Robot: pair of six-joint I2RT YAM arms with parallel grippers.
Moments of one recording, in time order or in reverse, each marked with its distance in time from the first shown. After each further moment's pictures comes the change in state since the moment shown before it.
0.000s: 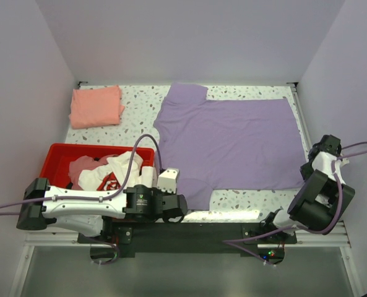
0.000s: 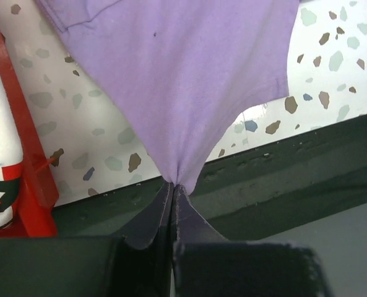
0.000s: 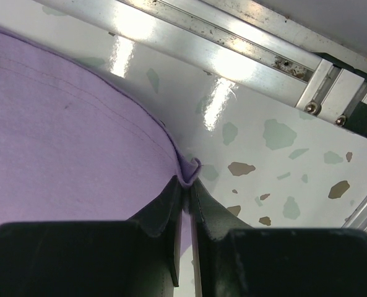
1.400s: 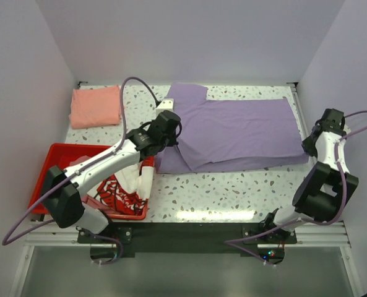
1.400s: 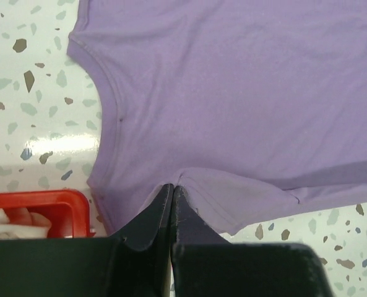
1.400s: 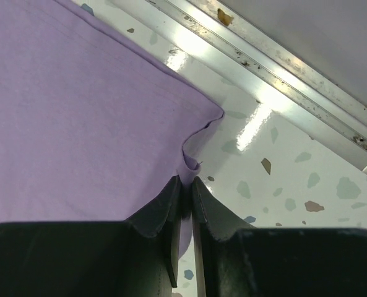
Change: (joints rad) left arm 0.705 0.259 0.298 0.424 0.065 0.631; right arm 0.110 0.102 0.305 -0.047 -0.091 -0.032
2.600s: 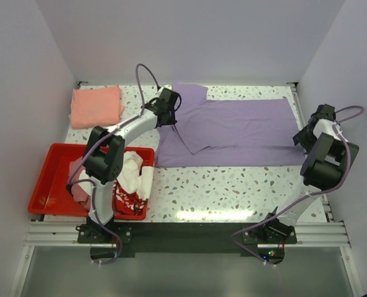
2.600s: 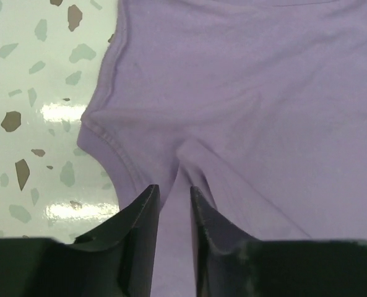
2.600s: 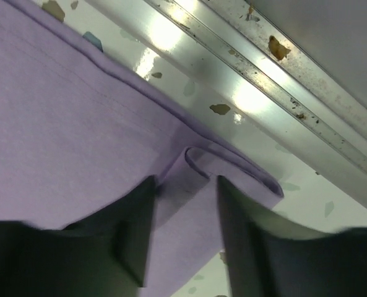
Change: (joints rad) left arm 0.257 0.542 0.371 0.066 0.132 0.095; right arm 0.023 0.365 0.184 0.062 -0.037 -0.031
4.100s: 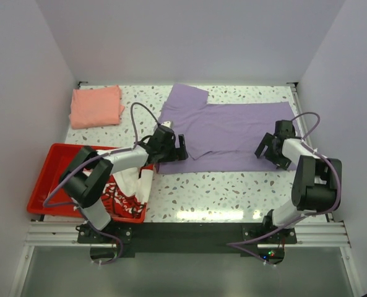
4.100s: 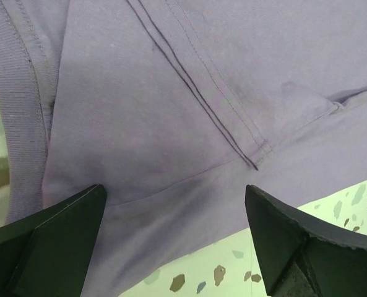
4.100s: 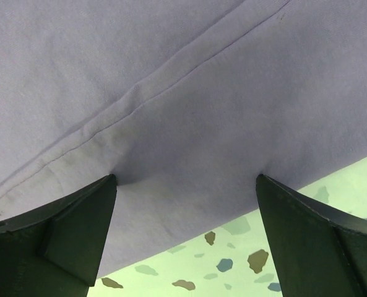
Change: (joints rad) left arm -0.106 -0.298 -0.665 0.364 0.295 -0.193; right arm 0.346 -0.282 -0.439 0.145 -0.028 -0.031
